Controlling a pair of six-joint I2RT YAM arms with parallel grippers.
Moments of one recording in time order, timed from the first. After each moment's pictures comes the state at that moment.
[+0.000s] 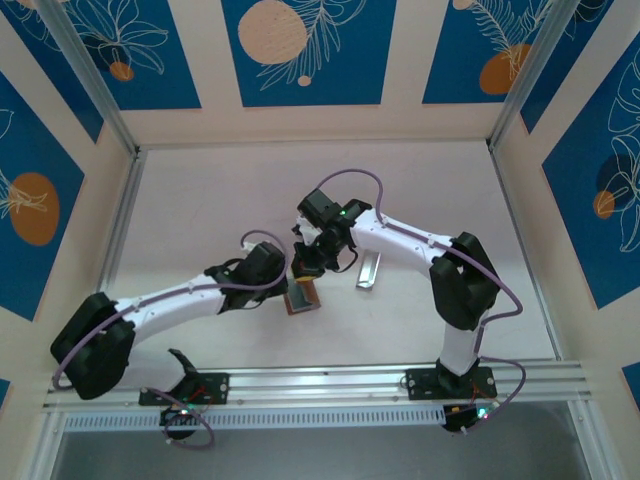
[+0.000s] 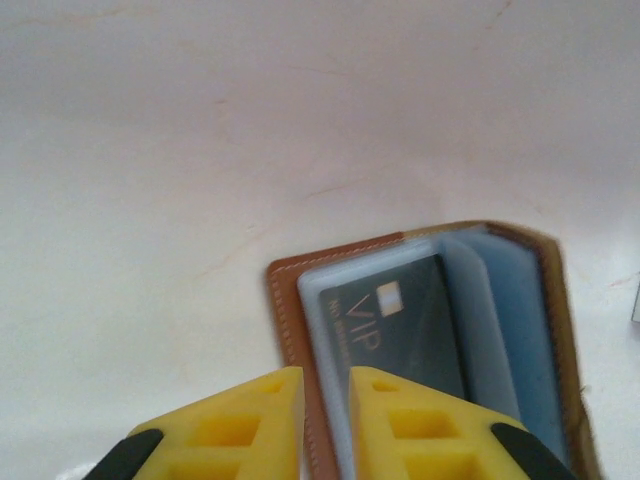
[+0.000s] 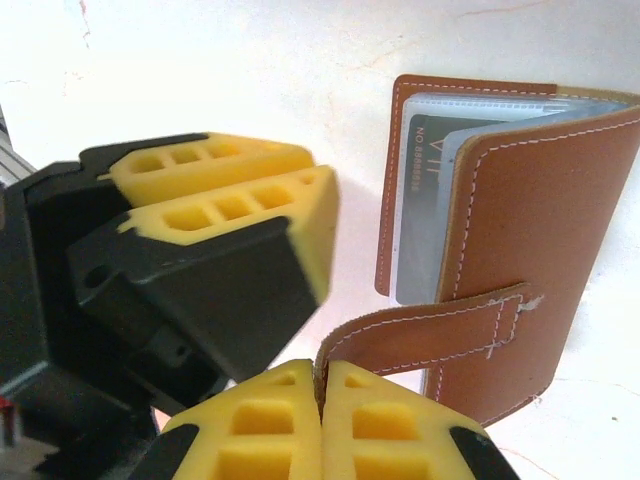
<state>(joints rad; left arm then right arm) -0.79 1.31 0.67 -0.35 -0.14 -0.91 0.79 1.82 1.43 -0.85 -0.53 0.60</state>
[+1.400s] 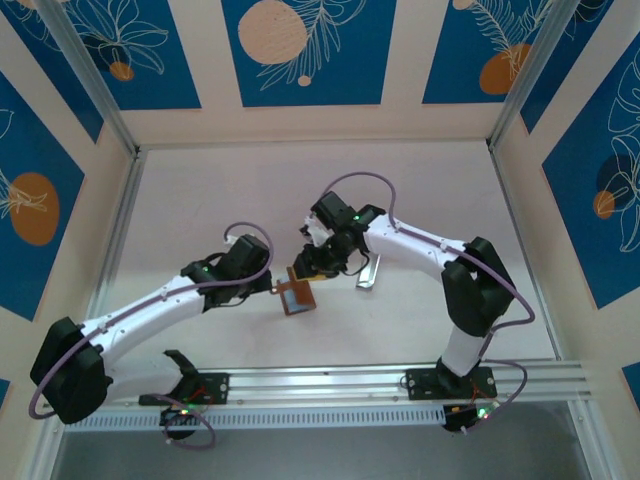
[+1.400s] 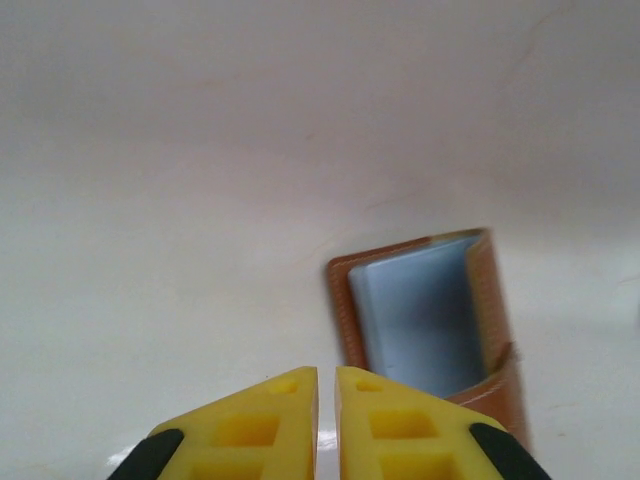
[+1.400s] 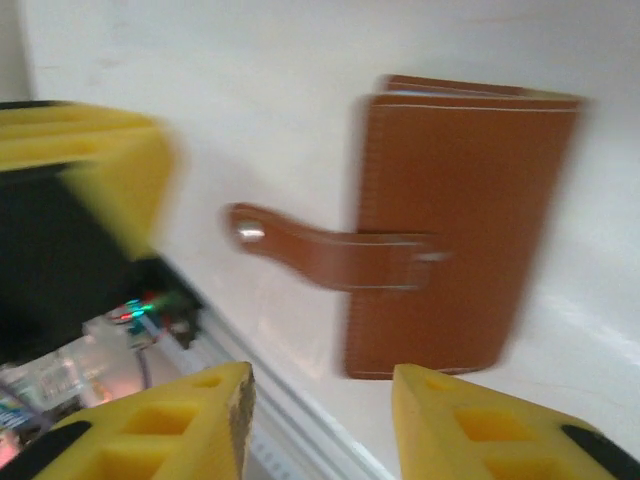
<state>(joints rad) -0.73 1.17 0.77 -0.58 -0.17 -0.82 0.74 1.74 1.28 -0.75 -0.56 0.53</state>
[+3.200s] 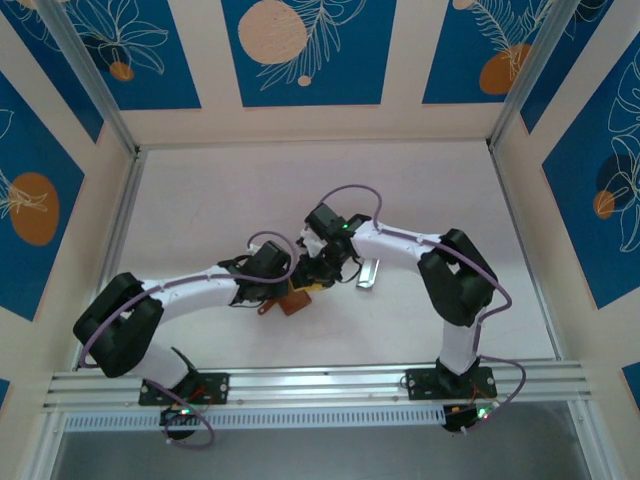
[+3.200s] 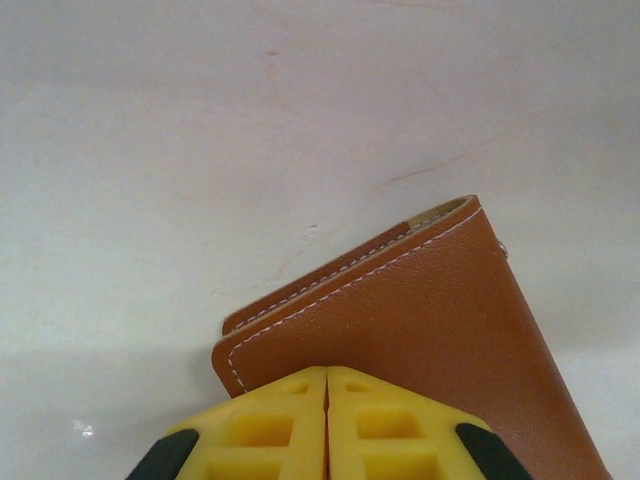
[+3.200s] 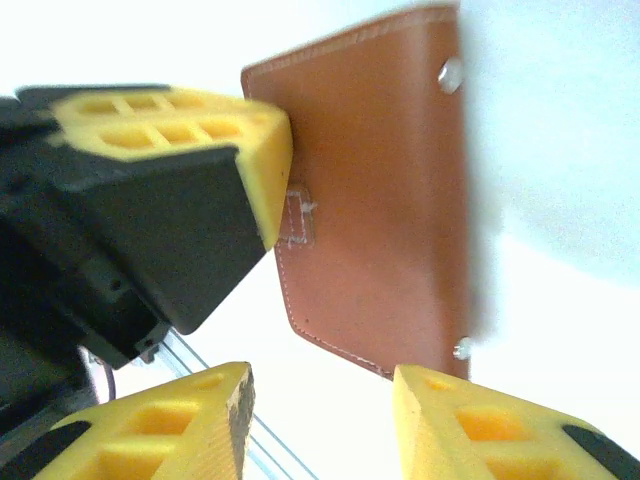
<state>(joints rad) -0.76 1.48 0.72 -0.35 -0.12 -0.84 0.74 1.85 1.25 -0.66 -0.59 0.52</state>
